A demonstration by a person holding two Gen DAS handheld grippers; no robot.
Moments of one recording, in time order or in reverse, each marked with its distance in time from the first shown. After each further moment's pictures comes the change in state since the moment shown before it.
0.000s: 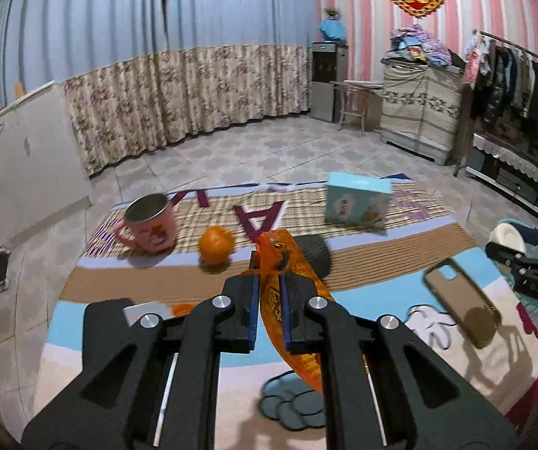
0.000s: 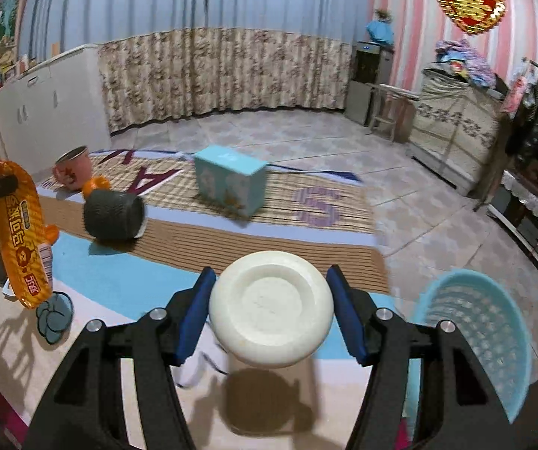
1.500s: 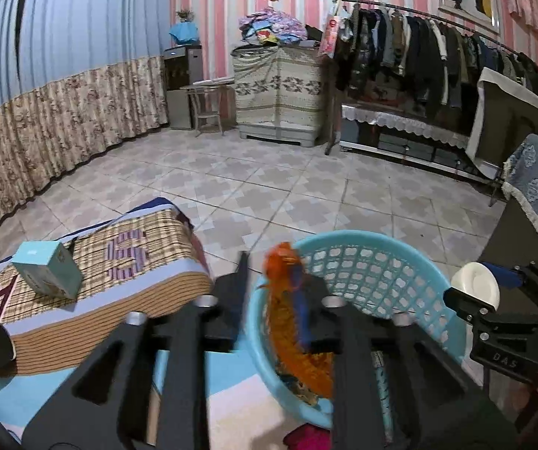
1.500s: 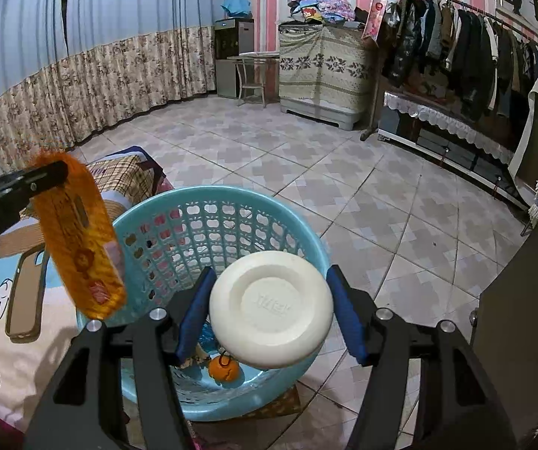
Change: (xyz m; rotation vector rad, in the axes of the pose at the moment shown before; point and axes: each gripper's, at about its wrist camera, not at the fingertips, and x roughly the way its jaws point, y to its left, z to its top) left arm 0.049 -0.360 0.028 0.233 -0.016 -0.393; right arm -0.040 -0.255 -0.103 0.318 0.068 -0.288
